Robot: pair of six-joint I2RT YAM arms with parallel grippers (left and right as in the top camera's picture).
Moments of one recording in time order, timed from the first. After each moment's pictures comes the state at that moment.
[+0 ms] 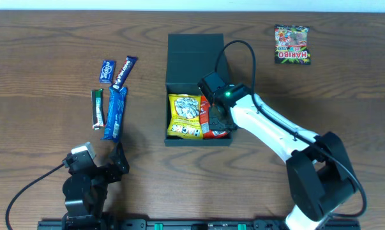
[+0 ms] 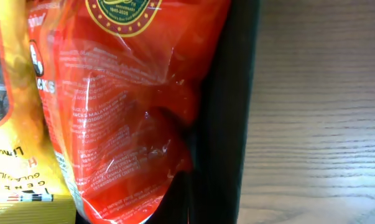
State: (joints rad) left arm 0.08 0.01 0.15 -0.58 0.07 -0.36; right arm 0.59 1.85 1.28 -0.90 0.16 0.57
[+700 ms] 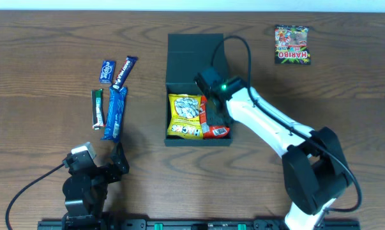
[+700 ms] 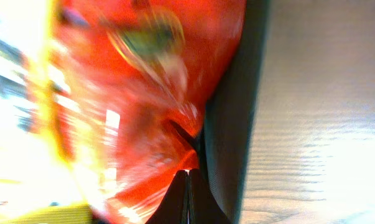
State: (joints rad) left arm 0.08 0.01 0.15 -0.58 0.07 -0.36; right arm 0.59 1.89 1.42 -0.98 0.18 0.55
